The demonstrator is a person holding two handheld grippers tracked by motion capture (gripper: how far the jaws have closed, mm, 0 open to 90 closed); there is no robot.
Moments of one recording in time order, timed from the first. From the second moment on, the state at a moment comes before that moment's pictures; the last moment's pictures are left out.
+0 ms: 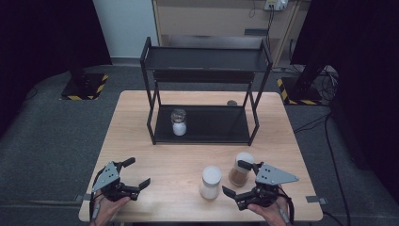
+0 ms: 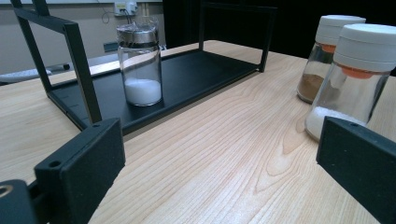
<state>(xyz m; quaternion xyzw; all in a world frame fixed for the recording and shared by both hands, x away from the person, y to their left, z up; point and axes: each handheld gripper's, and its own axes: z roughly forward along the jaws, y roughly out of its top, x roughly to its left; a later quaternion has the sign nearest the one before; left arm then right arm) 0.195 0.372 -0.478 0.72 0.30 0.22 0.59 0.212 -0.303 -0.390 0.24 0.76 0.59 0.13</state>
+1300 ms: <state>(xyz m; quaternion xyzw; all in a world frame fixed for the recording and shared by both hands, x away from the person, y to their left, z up) 0.195 0.372 -0.479 0.72 0.30 0.22 0.59 0.238 -0.246 -0.418 0.23 0.80 0.54 0.12</state>
